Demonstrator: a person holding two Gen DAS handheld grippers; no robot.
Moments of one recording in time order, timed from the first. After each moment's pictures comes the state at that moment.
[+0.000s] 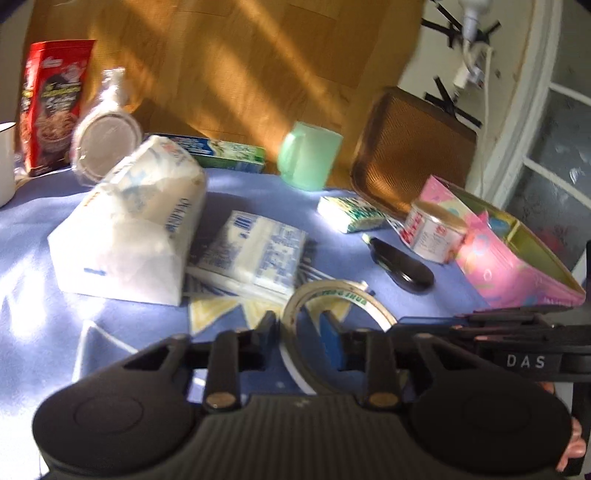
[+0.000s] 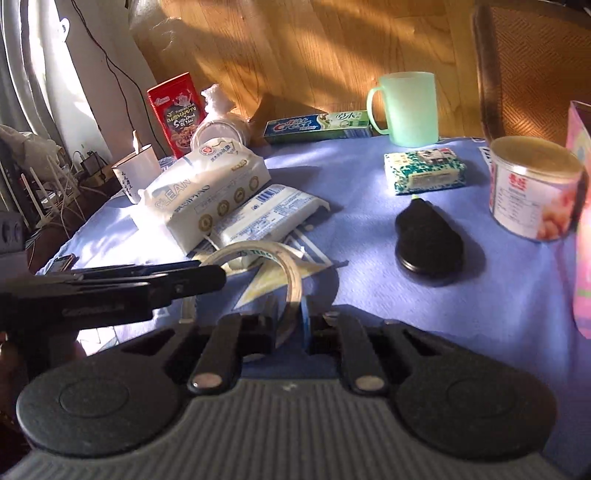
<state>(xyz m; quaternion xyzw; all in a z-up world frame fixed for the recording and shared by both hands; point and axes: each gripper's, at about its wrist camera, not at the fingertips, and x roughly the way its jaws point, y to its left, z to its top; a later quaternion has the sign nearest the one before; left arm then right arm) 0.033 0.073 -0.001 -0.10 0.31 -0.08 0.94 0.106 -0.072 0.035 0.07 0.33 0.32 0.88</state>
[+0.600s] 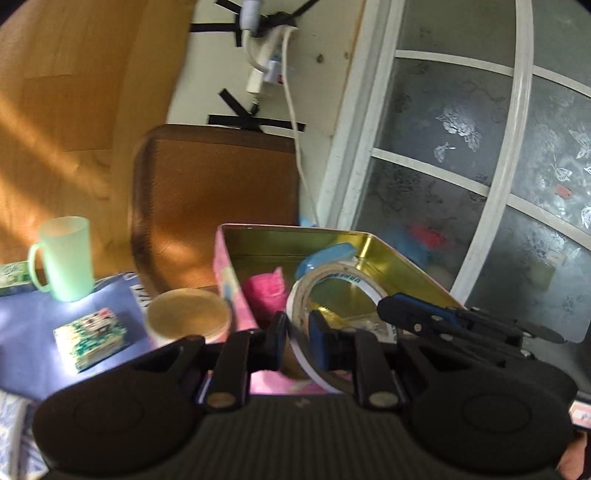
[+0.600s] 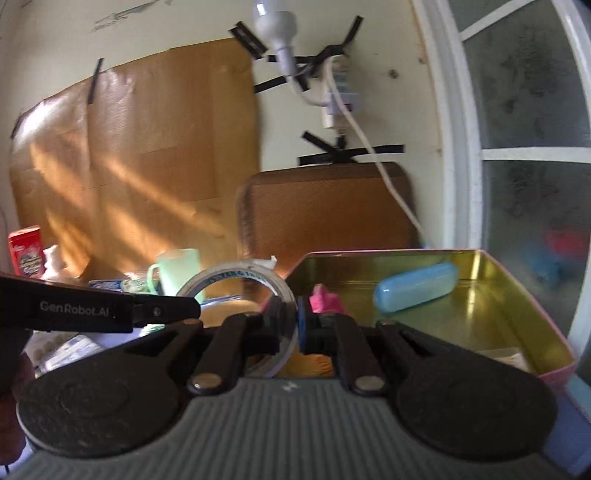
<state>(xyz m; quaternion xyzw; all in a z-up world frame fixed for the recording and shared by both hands) 0.116 -0.135 0.084 -0.04 0.24 -0.28 0.93 0.094 -0.247 0.065 0.08 0.12 0.01 0.99</state>
